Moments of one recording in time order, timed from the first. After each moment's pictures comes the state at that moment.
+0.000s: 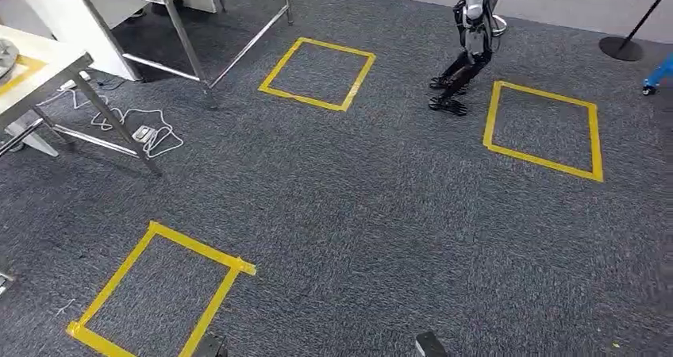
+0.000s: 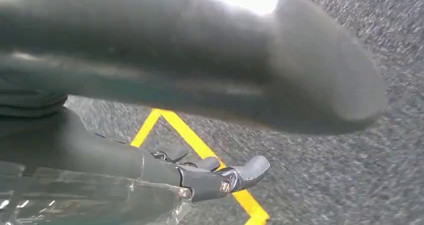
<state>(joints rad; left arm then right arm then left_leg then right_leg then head) -0.05 0.04 -0.69 -0.32 0.62 0.33 0.01 0.00 0.01 0.23 -0.42 0.07 -0.10 0.11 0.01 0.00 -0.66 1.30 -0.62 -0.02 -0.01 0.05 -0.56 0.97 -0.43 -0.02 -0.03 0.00</state>
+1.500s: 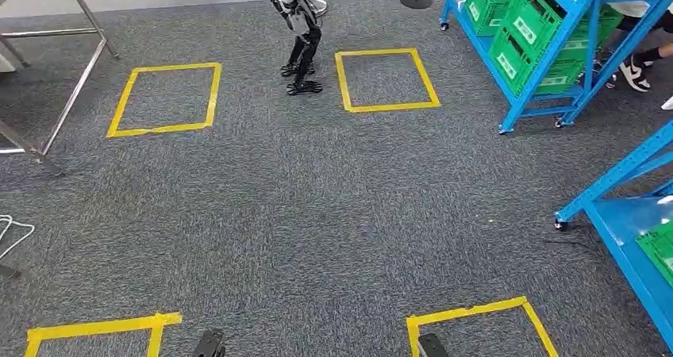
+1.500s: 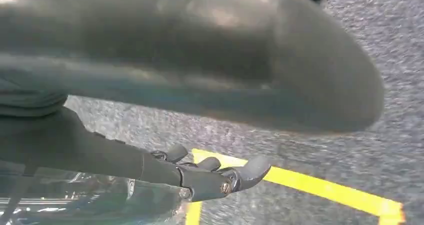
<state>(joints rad) -0.06 0.05 -0.71 -0.32 0.61 0.32 0.03 0.01 0.00 0.19 -0.41 0.07 -0.10 0.09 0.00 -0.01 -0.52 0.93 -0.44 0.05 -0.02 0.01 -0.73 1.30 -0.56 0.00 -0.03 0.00</state>
